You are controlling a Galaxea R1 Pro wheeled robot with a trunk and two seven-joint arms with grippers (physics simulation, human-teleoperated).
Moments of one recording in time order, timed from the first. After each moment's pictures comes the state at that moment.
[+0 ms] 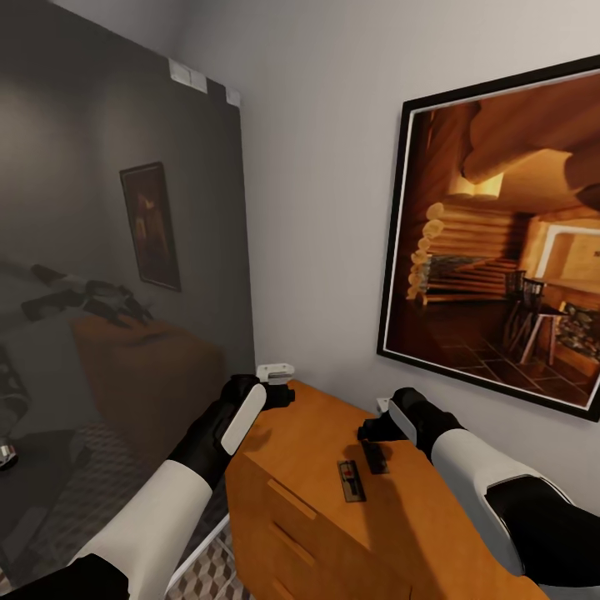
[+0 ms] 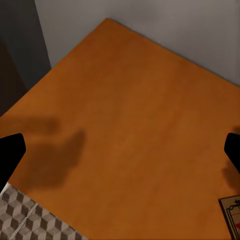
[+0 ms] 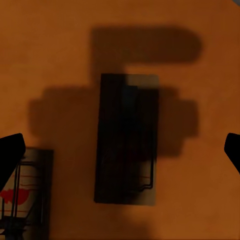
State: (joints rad) left arm -0.81 -0.17 -0.32 -0.94 0.54 0.81 0.44; right arm -1.01 -0.01 0.27 -0.29 -0.23 0.79 0.05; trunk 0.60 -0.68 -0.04
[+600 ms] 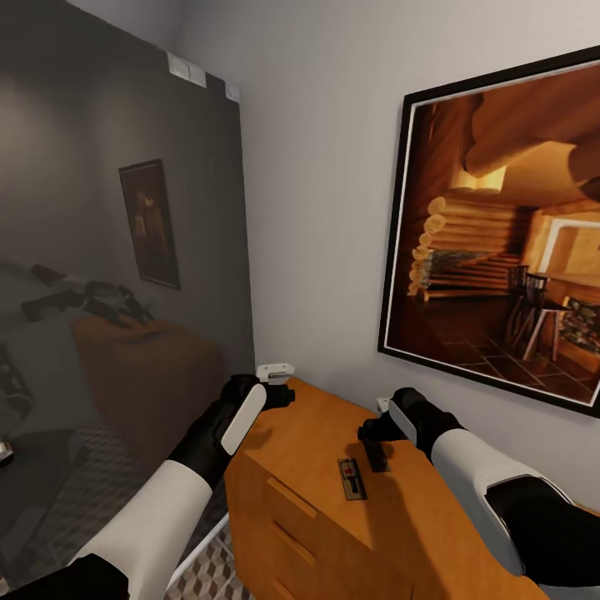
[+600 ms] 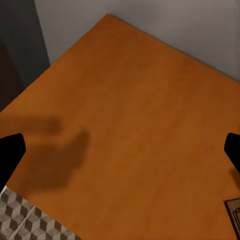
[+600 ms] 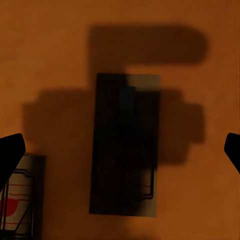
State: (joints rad) left arm -0.81 -0.17 -0.32 -0.94 0.54 0.81 0.44; right arm -1.01 -0.01 0.27 -0.29 -0.23 0.79 0.05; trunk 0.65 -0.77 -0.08
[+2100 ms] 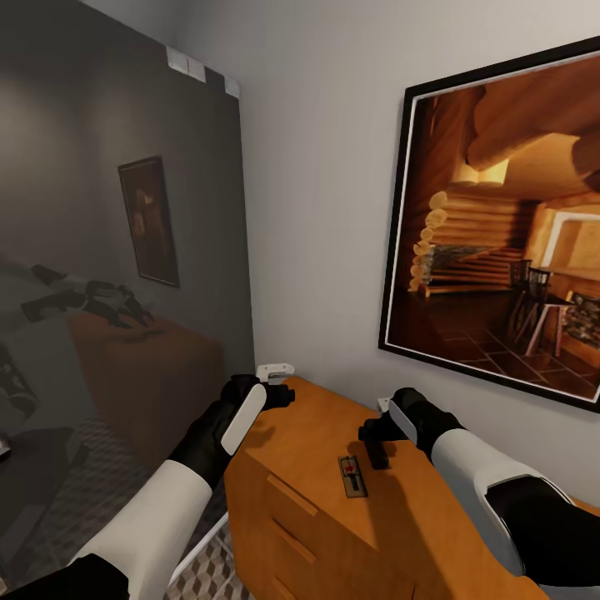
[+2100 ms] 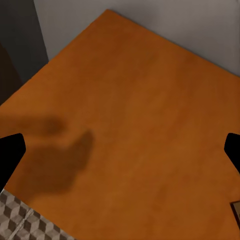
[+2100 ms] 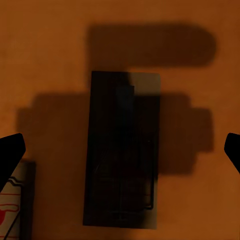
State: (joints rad) left arm -0.81 -0.17 -0.32 -0.94 0.54 0.81 0.44; right arm -1.01 -0.01 0.27 -0.29 -0.23 0.79 0.05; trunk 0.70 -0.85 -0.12
